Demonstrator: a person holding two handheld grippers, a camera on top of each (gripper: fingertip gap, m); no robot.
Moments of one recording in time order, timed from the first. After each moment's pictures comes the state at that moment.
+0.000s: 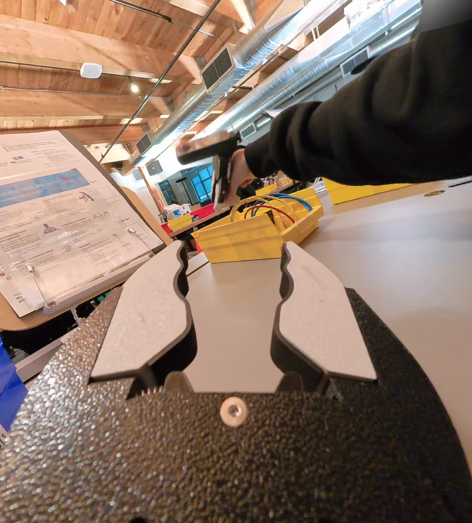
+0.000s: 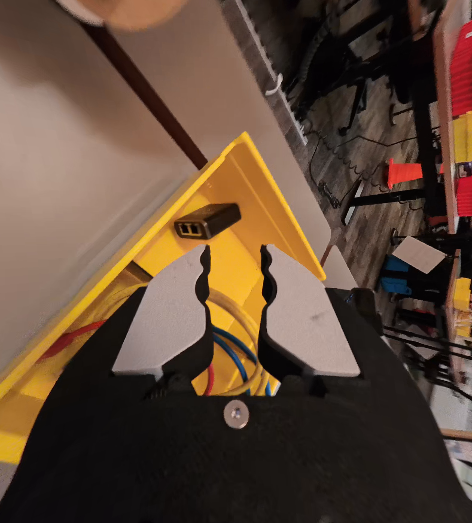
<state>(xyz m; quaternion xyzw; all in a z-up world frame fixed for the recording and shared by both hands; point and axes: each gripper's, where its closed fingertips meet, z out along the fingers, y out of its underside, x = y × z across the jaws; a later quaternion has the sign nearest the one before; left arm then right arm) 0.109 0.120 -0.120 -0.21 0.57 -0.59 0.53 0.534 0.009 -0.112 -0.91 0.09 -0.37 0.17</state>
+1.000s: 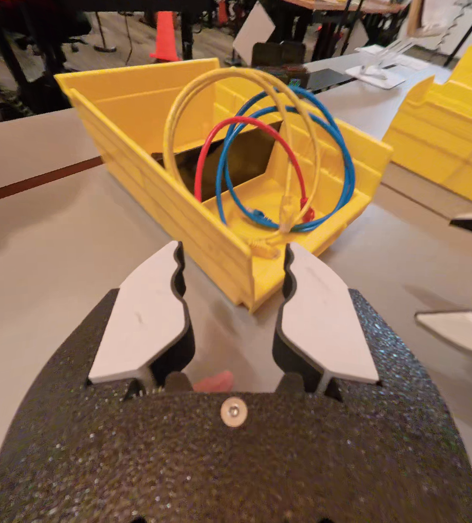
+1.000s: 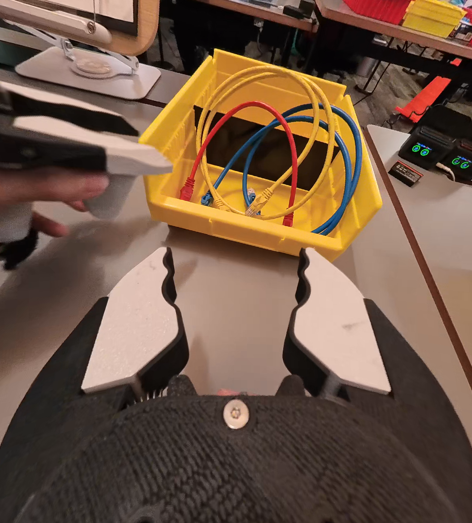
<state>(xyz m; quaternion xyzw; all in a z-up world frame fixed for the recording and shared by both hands) 0.380 -0.036 -0.164 -0.52 0.65 -0.49 0.28 0.332 -0.151 -0.153 -0.76 0.34 -0.31 0.45</state>
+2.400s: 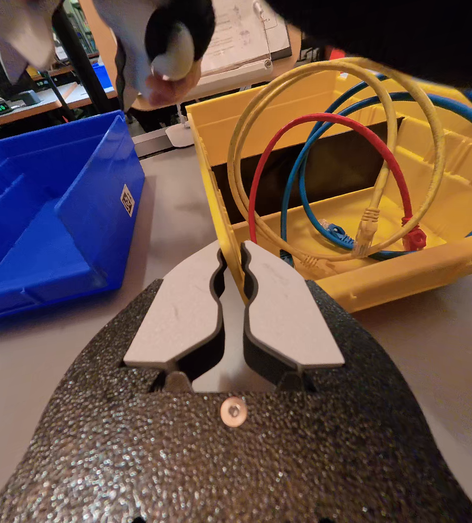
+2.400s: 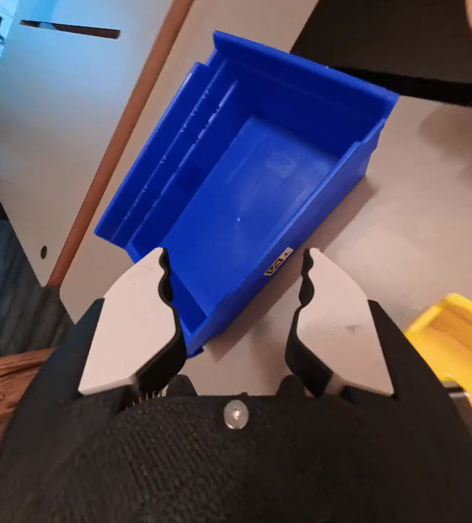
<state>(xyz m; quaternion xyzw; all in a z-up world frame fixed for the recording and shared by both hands) 0.081 0.195 -0.177 -0.57 0.55 -0.34 0.50 0.211 0.373 -0.111 -0.87 0.28 0.16 0.38</state>
